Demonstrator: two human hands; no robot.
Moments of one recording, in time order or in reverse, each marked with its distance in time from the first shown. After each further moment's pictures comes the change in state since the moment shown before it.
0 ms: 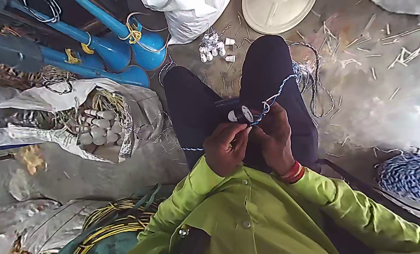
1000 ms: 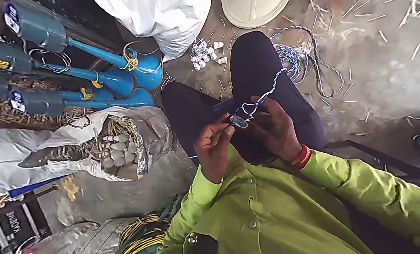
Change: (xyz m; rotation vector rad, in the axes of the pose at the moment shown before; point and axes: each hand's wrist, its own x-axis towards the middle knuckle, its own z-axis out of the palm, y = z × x) left_hand 0.006 0.000 -0.017 -0.486 -0.037 -0.391; right_hand 0.004 0.001 -0.022 -0.301 -0.102 -0.139
